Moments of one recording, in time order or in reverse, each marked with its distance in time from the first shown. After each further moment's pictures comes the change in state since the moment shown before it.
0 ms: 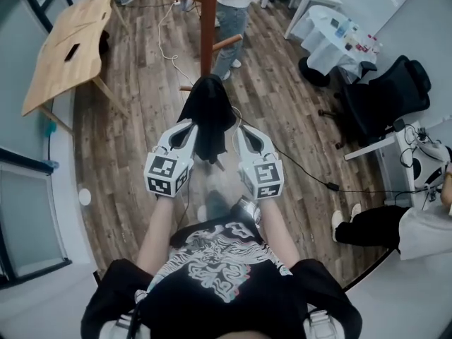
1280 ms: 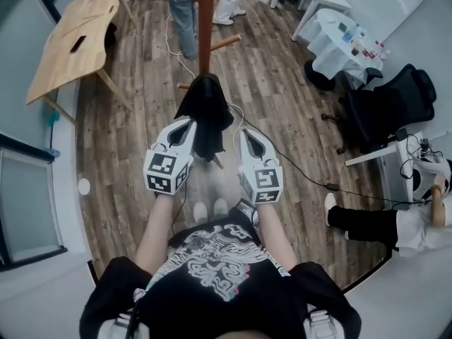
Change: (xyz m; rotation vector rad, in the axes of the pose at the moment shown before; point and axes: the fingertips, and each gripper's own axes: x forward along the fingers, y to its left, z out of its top) left arm 0.011 -0.011 0.018 -0.016 0.016 0.084; right arm -0.018 -0.027 0.000 0.042 -0.004 -0.007
